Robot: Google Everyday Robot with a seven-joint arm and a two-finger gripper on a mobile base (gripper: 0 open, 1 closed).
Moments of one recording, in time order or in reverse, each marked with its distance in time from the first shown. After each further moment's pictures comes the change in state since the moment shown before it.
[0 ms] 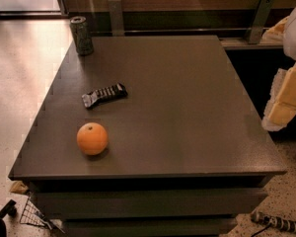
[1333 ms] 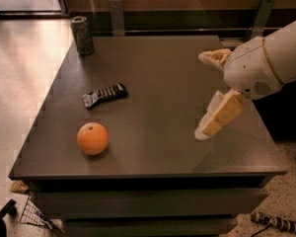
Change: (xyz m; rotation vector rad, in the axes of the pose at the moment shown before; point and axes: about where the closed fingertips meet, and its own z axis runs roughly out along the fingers) arm -0.093 0.016 0.081 -0.089 -0.560 -0.075
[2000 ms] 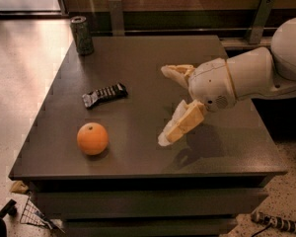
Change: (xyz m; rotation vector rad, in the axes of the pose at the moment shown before) arm -0.045 0.021 0.064 -0.149 -0.332 0.044
